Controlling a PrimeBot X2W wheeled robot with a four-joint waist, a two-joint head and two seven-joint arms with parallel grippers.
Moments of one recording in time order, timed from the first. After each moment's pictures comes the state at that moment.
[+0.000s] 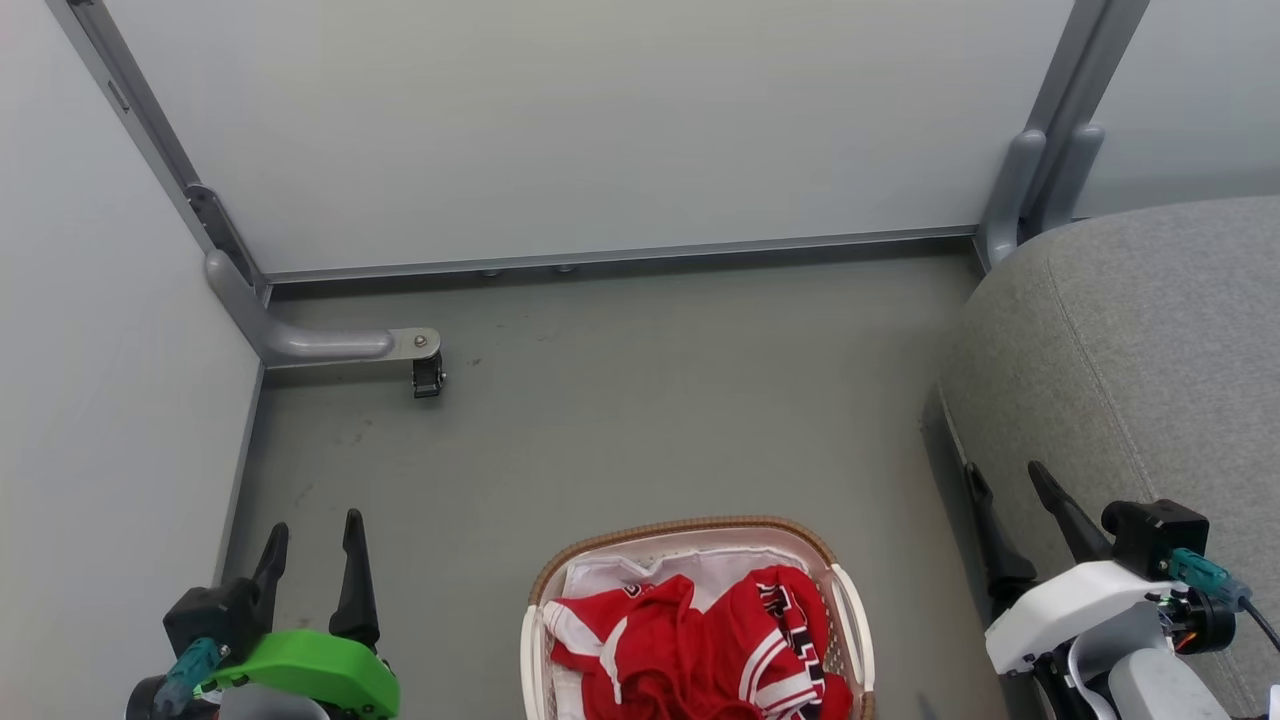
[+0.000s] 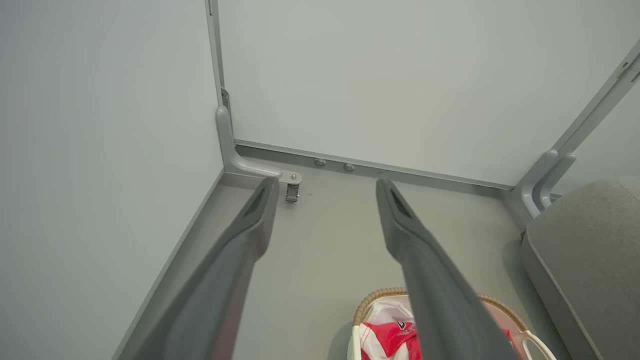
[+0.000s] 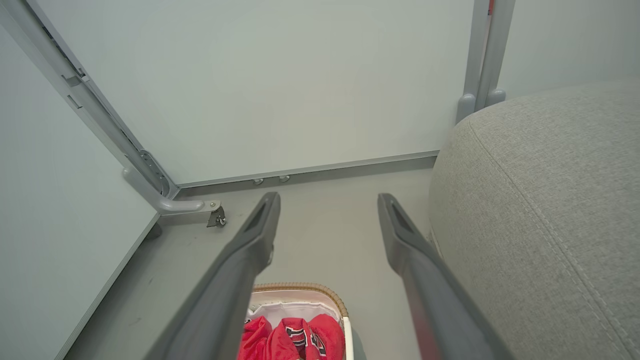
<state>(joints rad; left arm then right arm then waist) -0.07 0.06 0.01 0.39 -0.29 -0.12 -0.20 -0.13 -0.14 0.07 0.36 0.39 0.13 -0.20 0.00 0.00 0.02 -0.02</state>
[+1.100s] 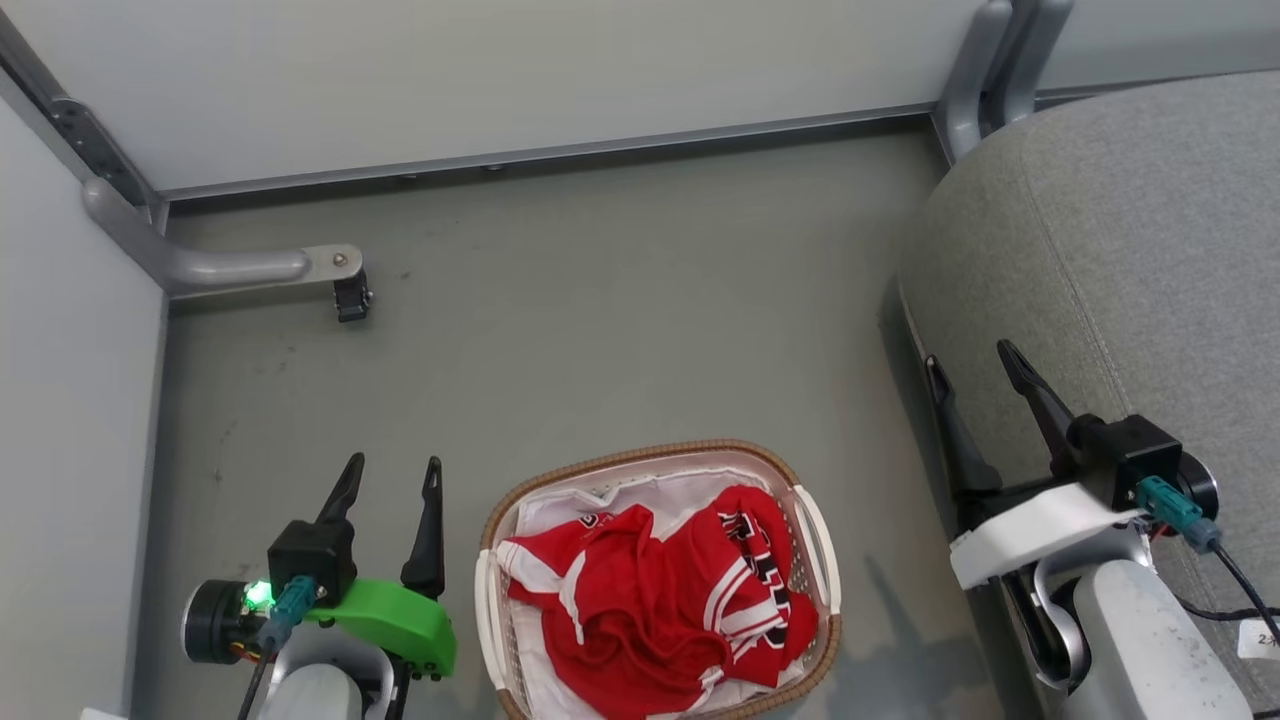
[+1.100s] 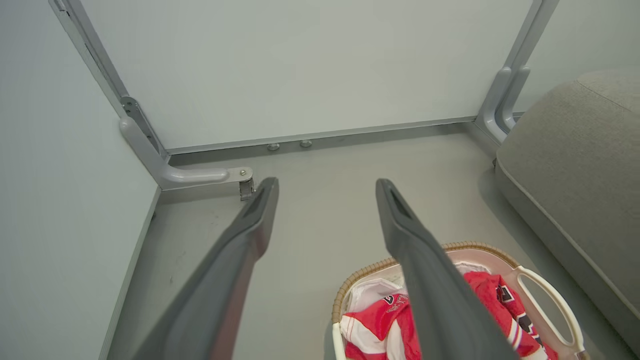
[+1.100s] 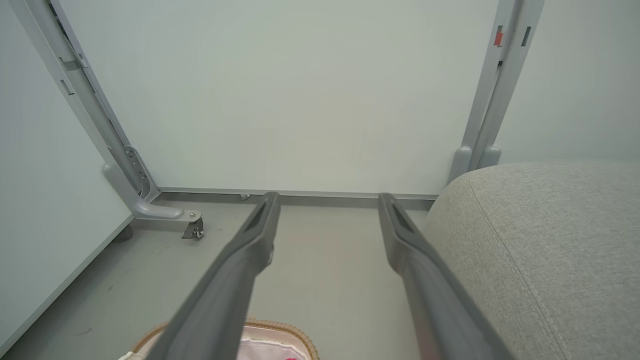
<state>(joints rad) -0.18 0.05 -0.10 0.47 -0.10 -0.13 -0.26 -0.24 -0.11 0.09 0.26 0.21 0.13 -0.26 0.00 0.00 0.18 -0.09</state>
